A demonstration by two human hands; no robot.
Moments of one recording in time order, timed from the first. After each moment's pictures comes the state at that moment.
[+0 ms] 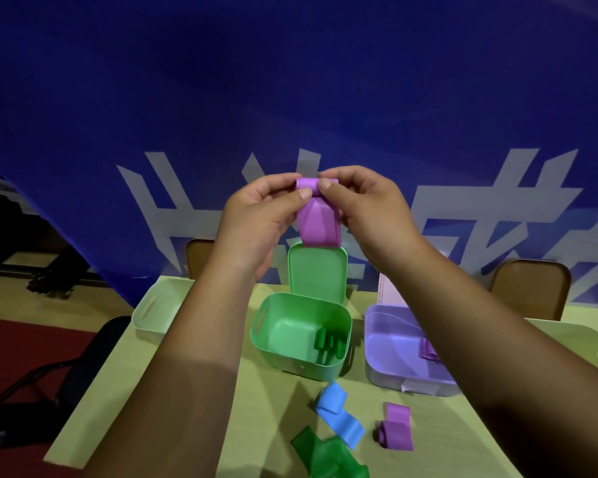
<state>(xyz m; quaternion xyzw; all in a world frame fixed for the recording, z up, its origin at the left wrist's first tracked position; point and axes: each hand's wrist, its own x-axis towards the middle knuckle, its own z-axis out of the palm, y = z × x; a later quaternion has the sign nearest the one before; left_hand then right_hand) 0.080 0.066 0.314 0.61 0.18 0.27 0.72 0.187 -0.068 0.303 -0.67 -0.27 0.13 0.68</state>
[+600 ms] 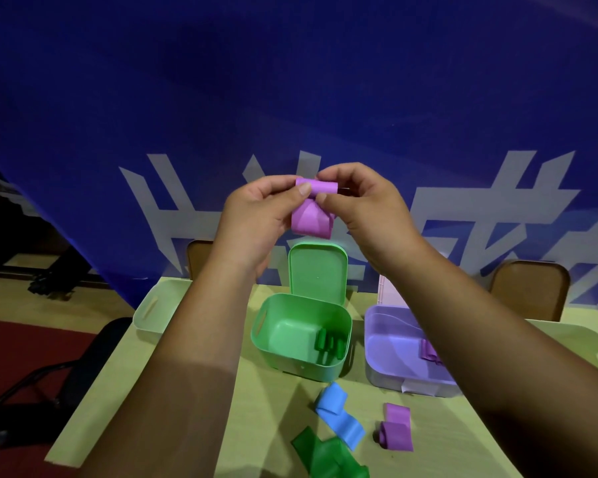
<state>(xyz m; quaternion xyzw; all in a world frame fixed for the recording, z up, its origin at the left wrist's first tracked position) 0.080 0.066 0.319 0.63 0.19 0.26 0.71 0.184 -0.071 0.305 -0.66 -0.30 0.13 0.68</state>
